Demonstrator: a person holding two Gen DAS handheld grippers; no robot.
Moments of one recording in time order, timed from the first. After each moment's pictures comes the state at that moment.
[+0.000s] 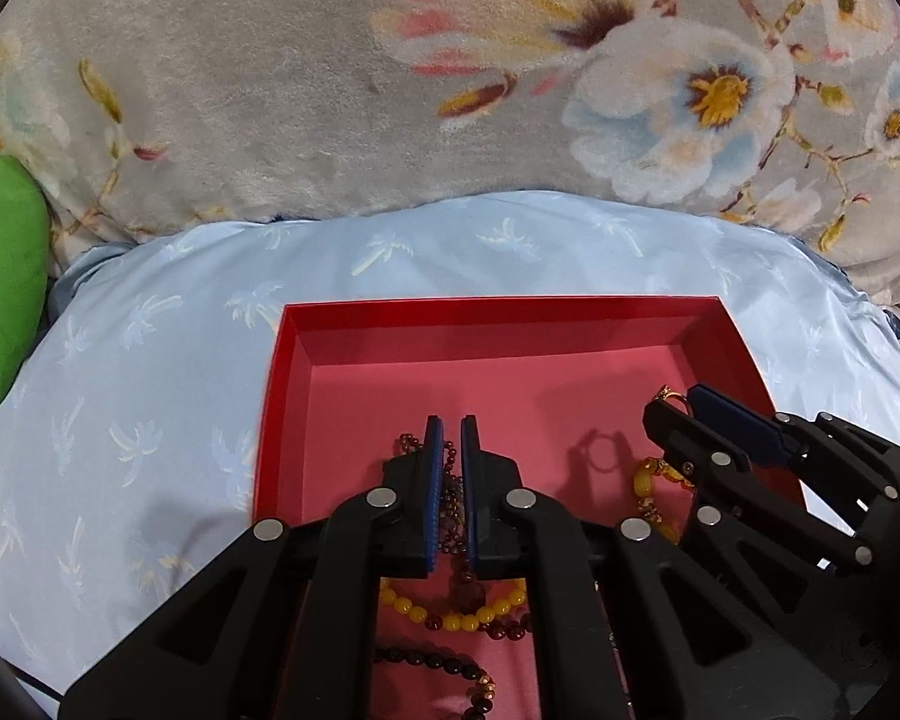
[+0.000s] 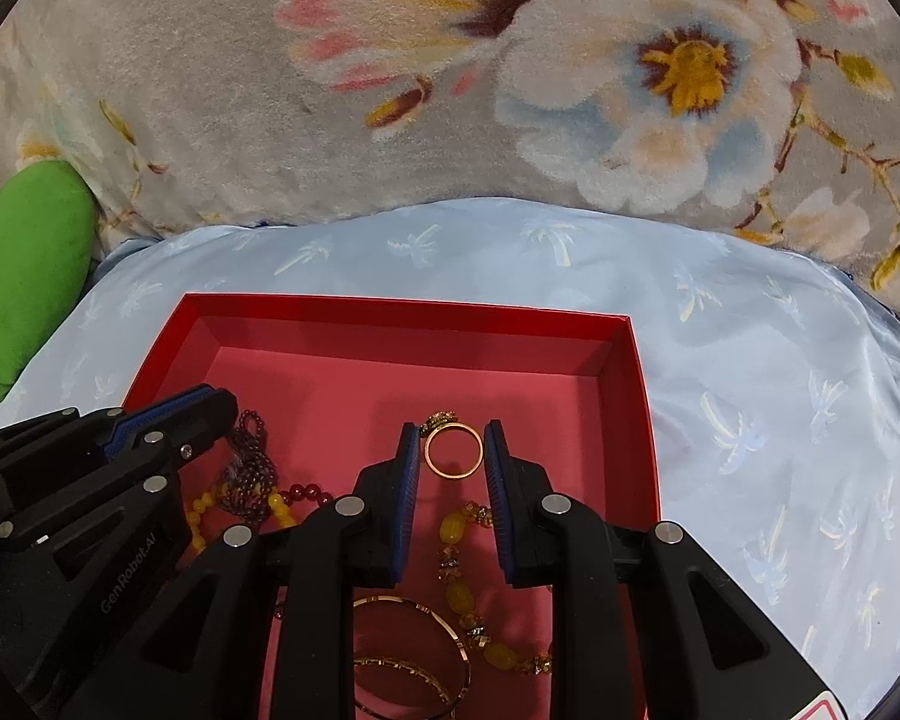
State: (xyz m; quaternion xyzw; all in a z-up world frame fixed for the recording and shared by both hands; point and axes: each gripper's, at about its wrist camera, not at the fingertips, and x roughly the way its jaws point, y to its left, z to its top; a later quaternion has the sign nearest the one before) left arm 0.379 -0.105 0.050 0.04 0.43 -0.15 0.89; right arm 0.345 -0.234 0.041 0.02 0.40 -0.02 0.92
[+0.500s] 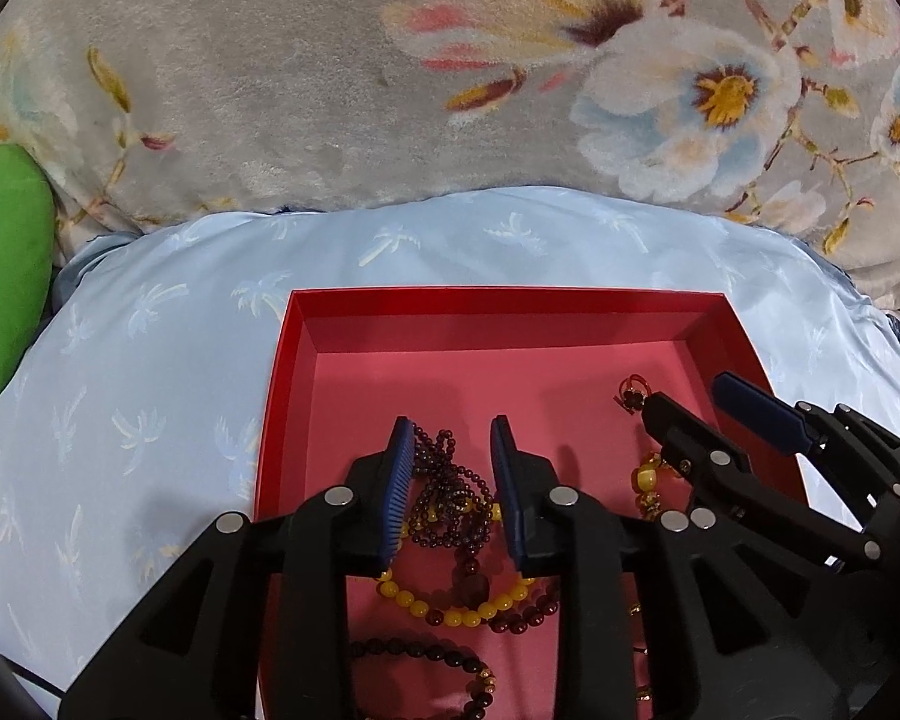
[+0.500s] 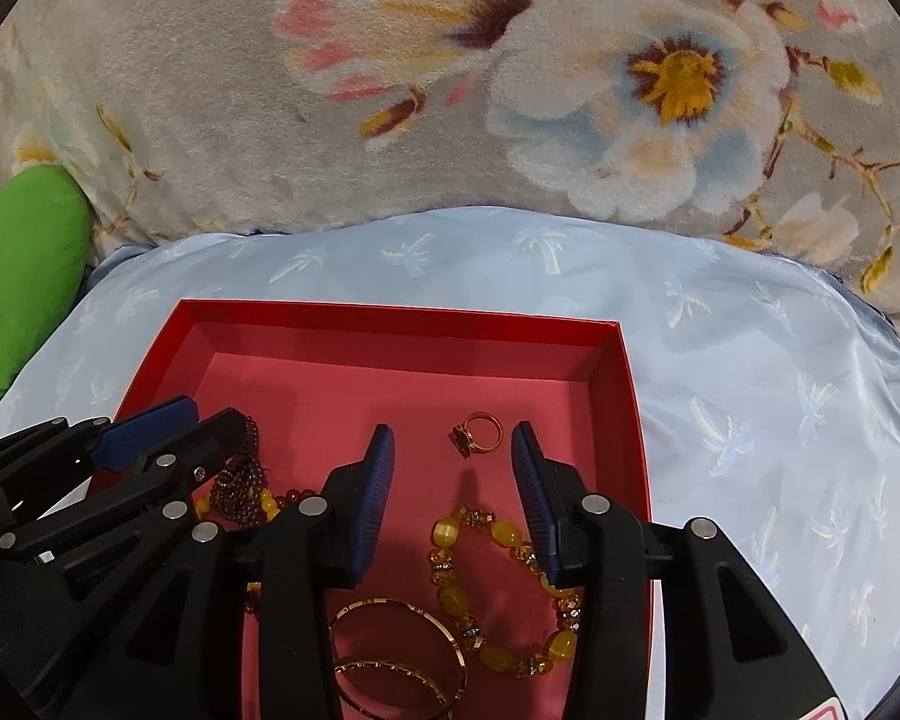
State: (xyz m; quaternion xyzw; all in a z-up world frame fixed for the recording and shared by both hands) left arm 0.377 -0.103 0.048 0.03 0.43 -0.14 0.89; right arm 0.342 -0.233 0.042 0.02 0.39 -0.03 0.92
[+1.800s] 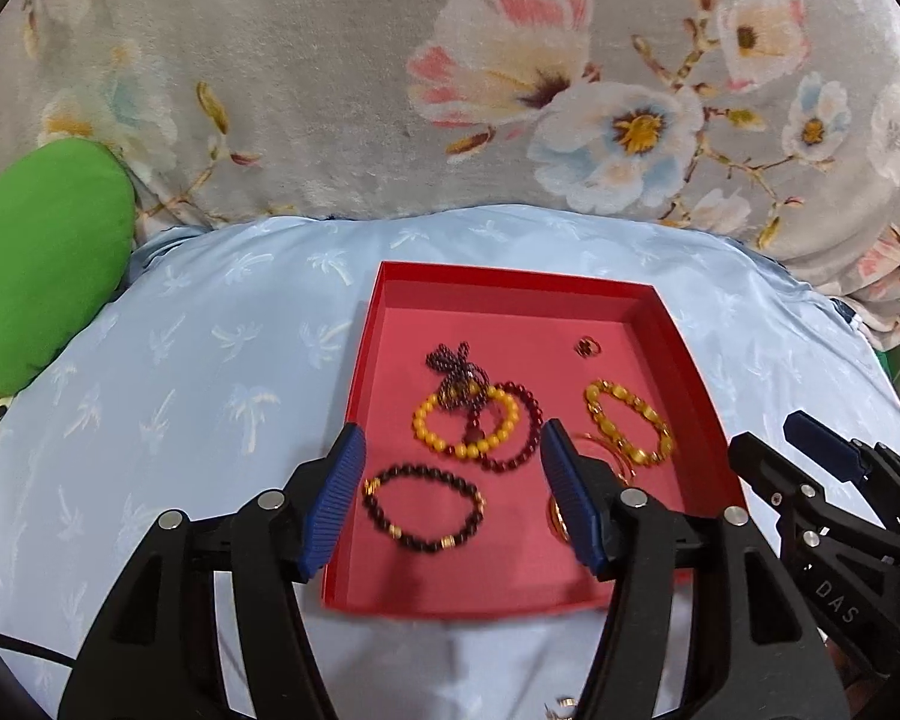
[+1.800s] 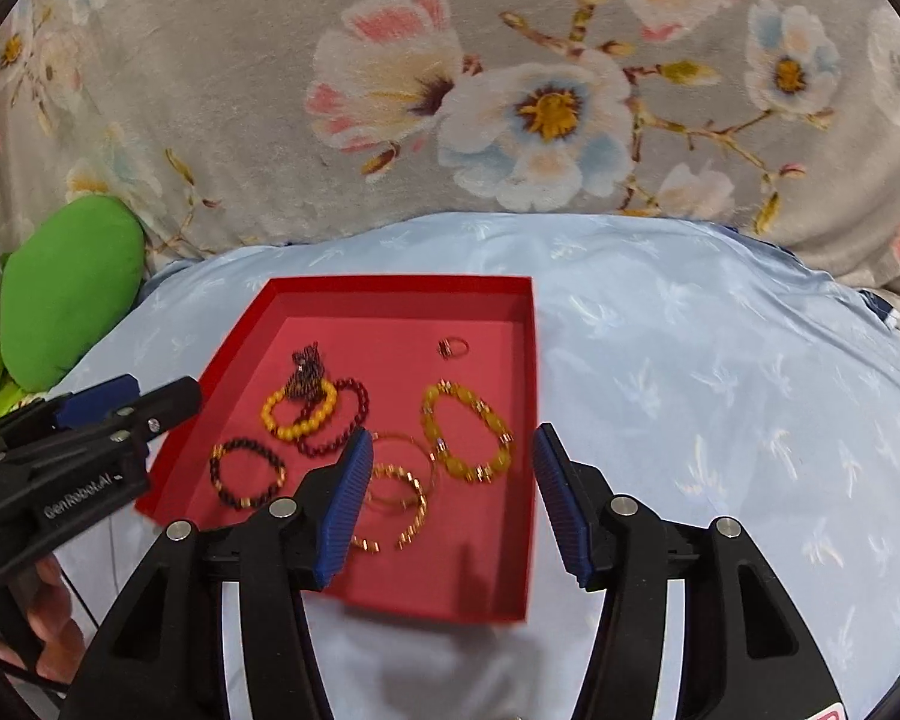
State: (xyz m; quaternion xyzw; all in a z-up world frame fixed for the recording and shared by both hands) left arm 0.237 -0.062 0.098 0.02 0.38 -0.15 0.91; right arm 0.167 -0.247 0.079 0.05 0.34 -0.05 0.94
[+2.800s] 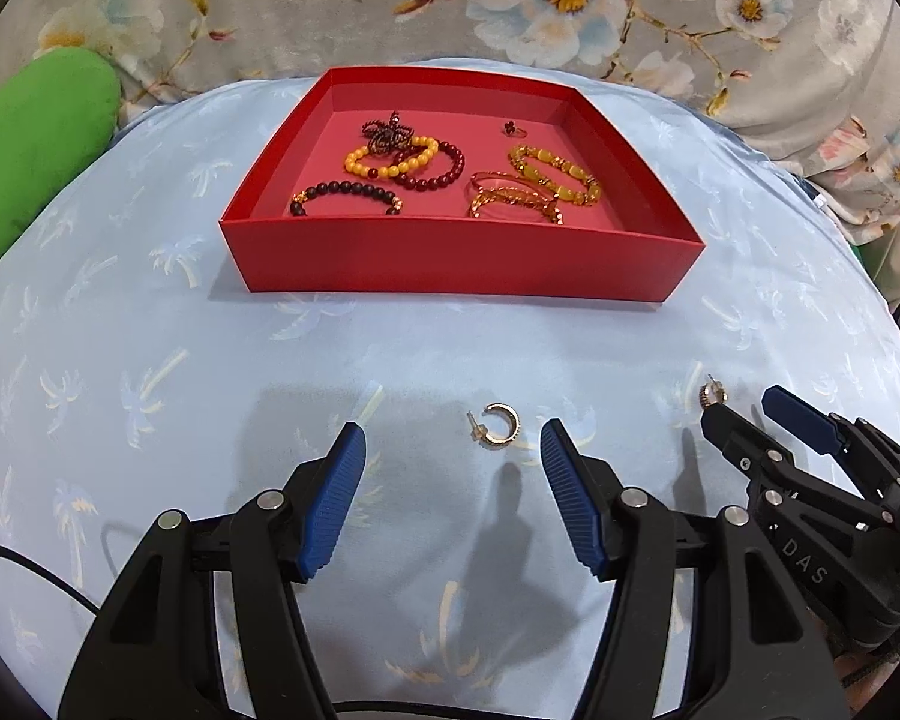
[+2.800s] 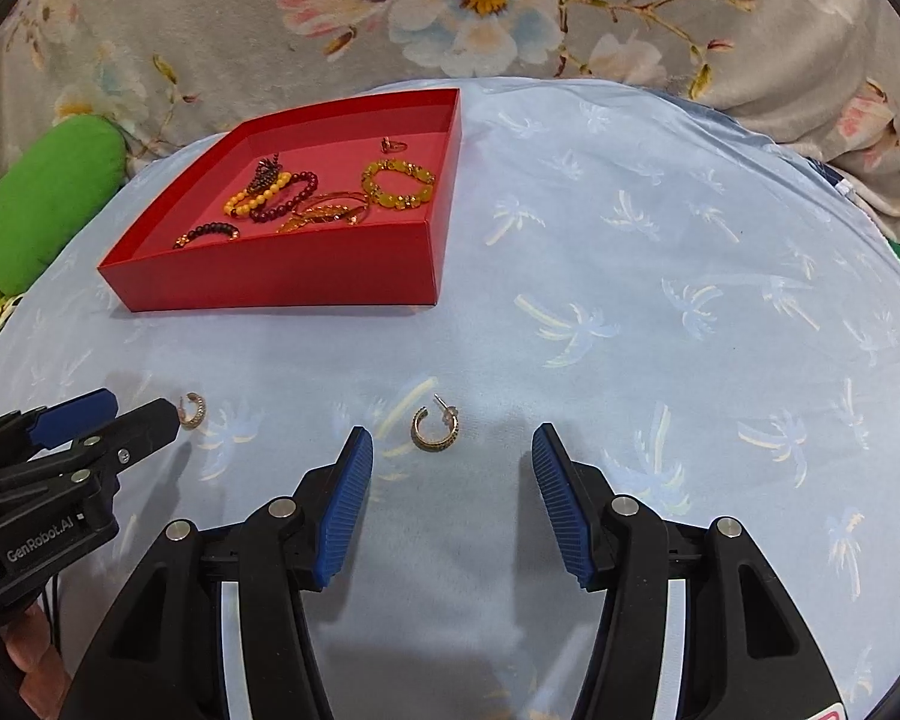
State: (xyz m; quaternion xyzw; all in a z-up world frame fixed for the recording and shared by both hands) left arm 0.120 -0.073 0.016 0.03 0.46 -0.17 0.87; right arm 0.061 -0.255 -0.014 0.07 0.41 -0.08 0.91
